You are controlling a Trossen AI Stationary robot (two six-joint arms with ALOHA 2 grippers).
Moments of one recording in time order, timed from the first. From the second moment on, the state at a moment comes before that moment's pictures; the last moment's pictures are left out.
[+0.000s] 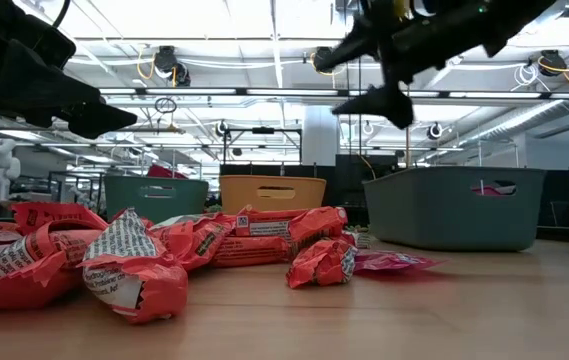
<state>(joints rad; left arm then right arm) -0.10 0.18 0.01 0.04 -0.05 -0.01 -0.02 1.34 0.74 0.25 0.11 0.65</state>
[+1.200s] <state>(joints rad) -0.10 0.18 0.01 0.04 -0.05 -0.01 0.24 1.96 1.56 -0.71 0.05 0.03</state>
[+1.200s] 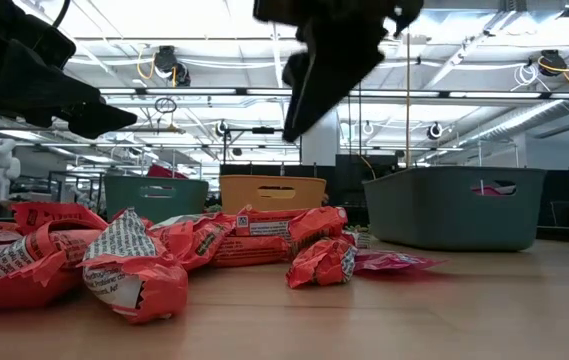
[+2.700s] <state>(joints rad) -0.10 0.18 0.01 0.02 -0.05 -0.02 0.24 2.12 1.66 -0.73 0.05 0.02</state>
